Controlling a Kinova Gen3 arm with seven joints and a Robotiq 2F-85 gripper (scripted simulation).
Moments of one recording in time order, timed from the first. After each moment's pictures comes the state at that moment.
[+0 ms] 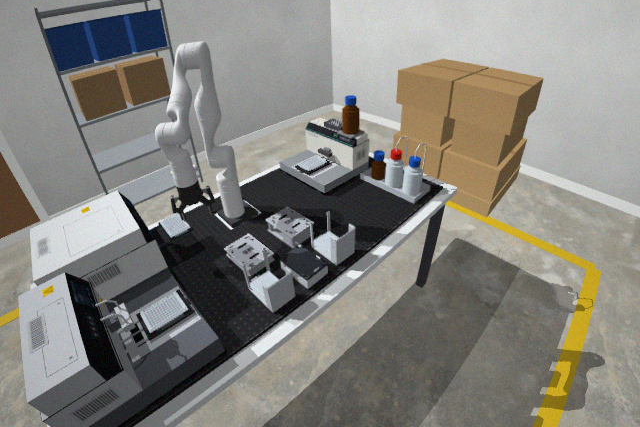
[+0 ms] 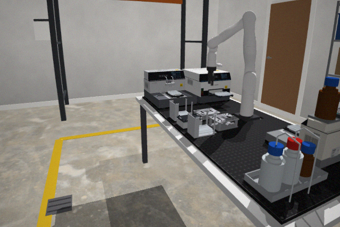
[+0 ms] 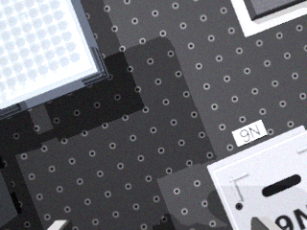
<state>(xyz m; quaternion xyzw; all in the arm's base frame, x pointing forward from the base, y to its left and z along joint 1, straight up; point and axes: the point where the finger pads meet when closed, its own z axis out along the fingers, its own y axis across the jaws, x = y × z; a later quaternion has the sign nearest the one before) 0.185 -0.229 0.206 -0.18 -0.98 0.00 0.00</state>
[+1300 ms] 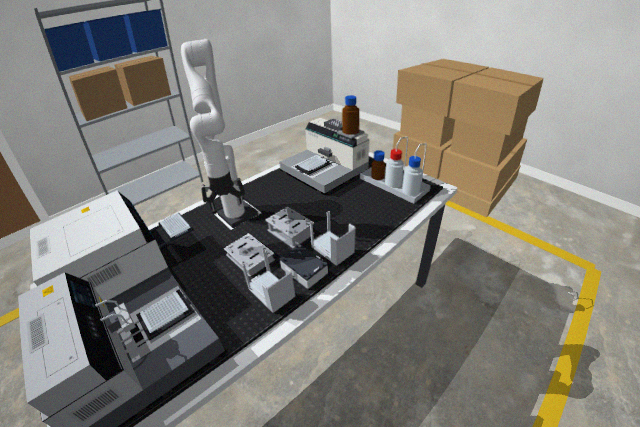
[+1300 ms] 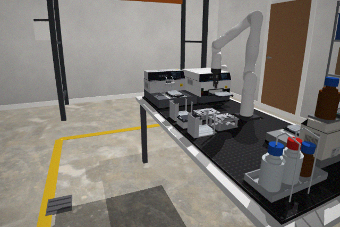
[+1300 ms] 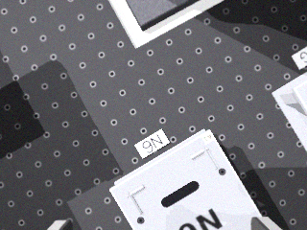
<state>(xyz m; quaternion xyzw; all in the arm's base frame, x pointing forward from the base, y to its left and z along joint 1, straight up) 0.216 -0.125 0.206 -0.25 -0.97 0.00 0.00</state>
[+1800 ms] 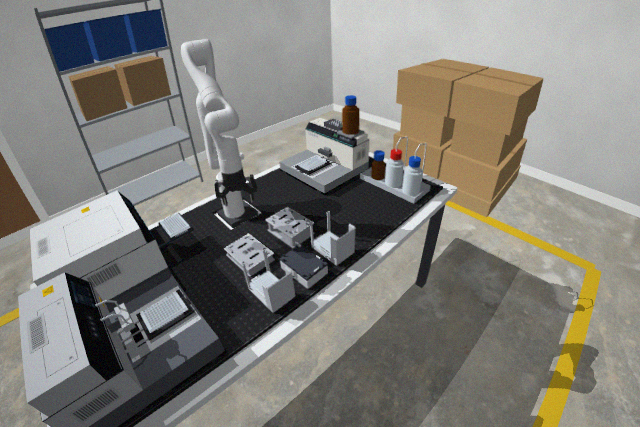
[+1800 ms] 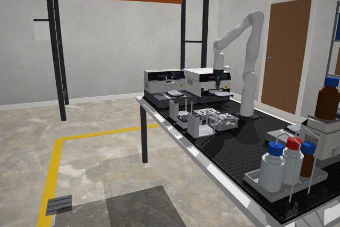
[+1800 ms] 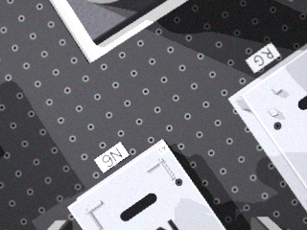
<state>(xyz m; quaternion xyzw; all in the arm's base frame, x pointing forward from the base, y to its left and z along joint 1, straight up) 0.228 -0.080 0.206 -0.28 -0.96 0.00 0.00</state>
